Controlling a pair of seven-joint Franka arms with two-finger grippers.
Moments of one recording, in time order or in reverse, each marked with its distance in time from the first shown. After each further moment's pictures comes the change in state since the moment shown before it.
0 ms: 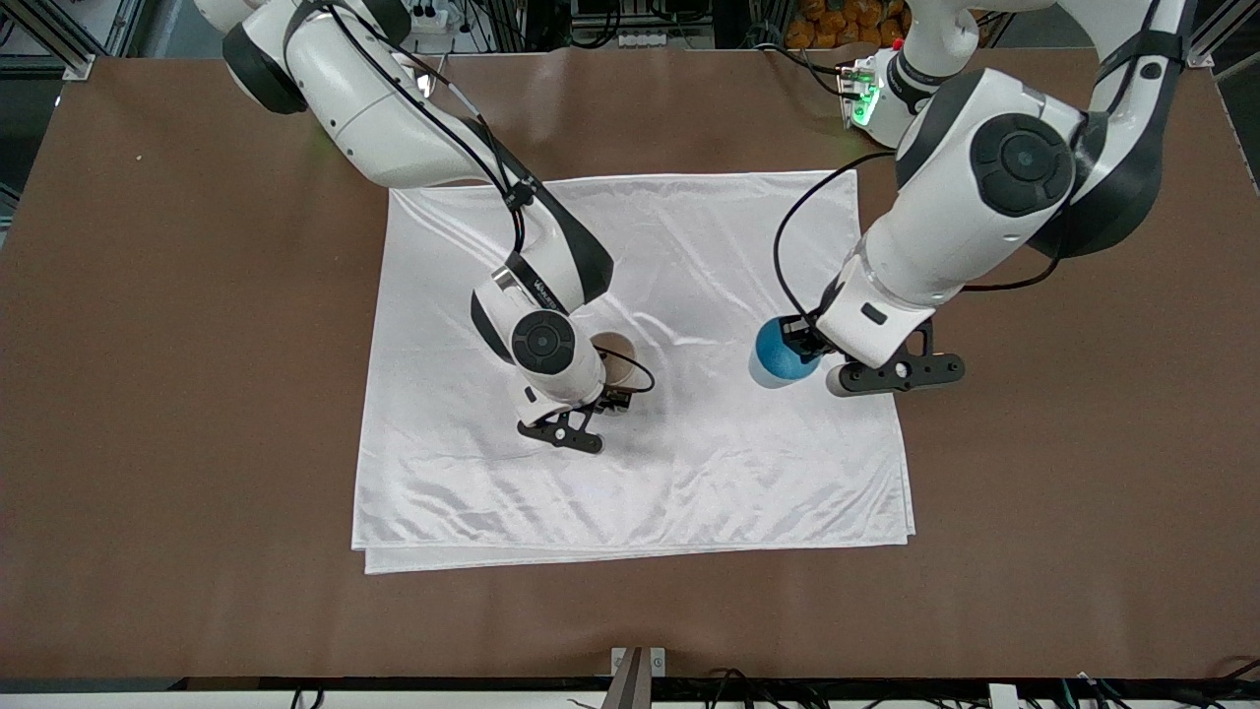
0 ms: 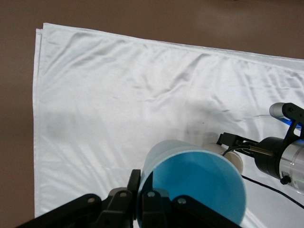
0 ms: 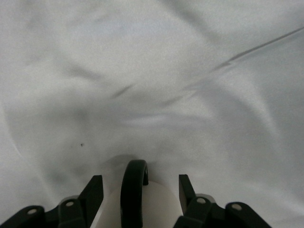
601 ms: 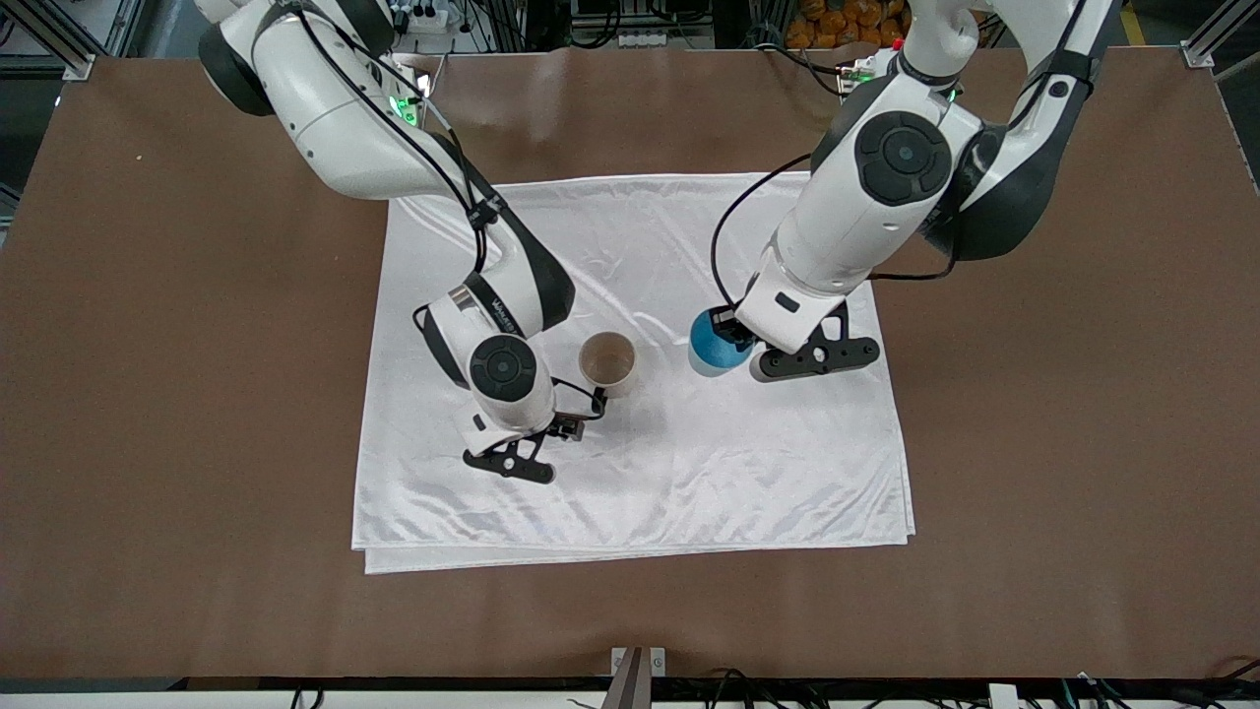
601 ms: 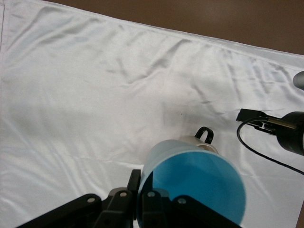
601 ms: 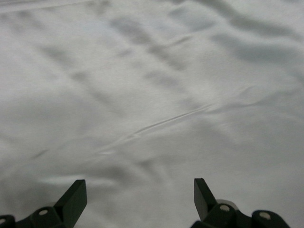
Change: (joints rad) left arm -0.107 0.034 0.003 0.000 0.013 0.054 -0.144; right arm -0.090 -0.015 -0.027 0.034 -0.144 -0.143 -0.123
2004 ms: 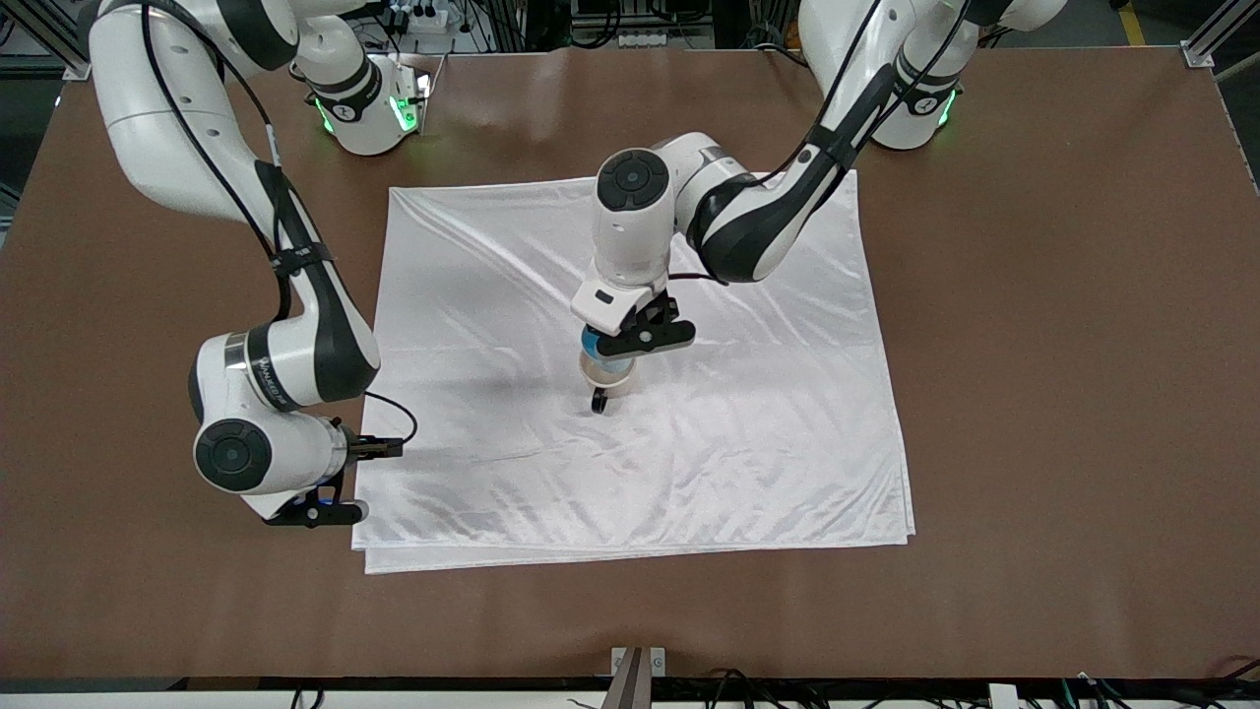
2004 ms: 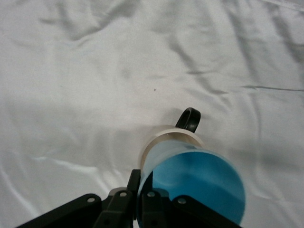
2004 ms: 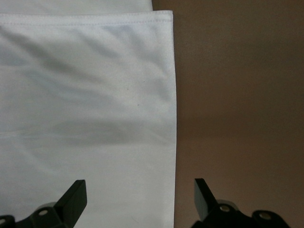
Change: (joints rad) left arm -0.387 0.241 0.166 0.002 0.186 0.225 -0.330; right arm -0.341 -0.125 0.021 -0.097 -0.002 -0.141 -0.529
